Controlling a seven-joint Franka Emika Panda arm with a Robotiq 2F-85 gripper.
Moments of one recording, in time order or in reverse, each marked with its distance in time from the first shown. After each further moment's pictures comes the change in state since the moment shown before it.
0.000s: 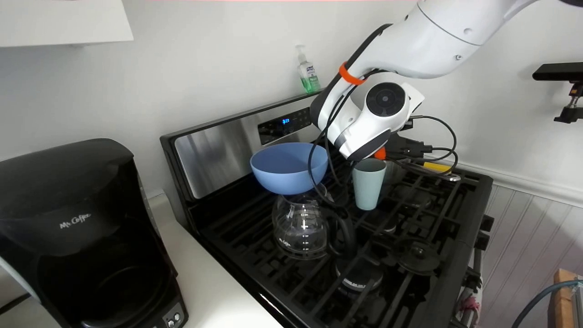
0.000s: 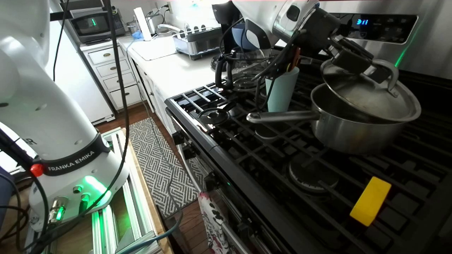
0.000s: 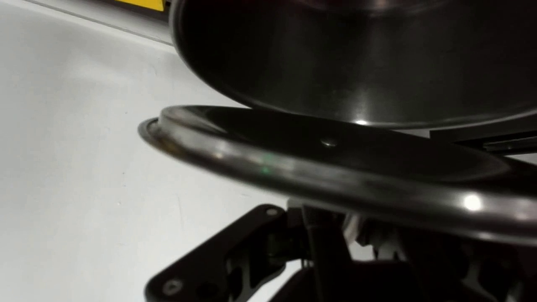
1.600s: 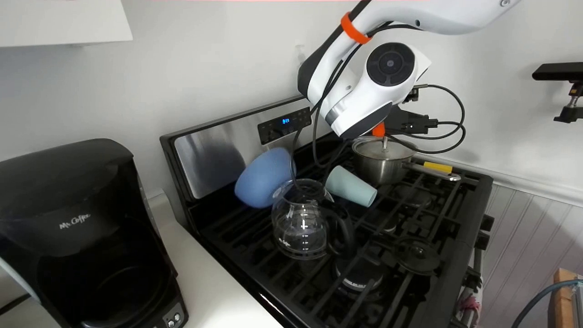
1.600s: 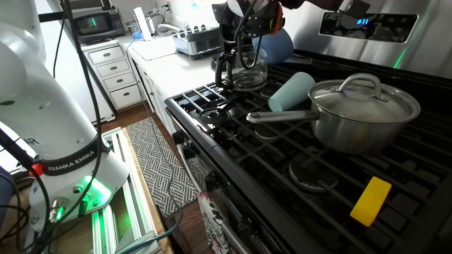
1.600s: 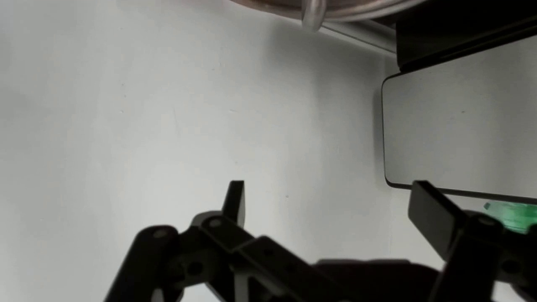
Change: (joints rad) arm 0.071 -0.192 0.039 -0.083 0.003 0.114 -0.054
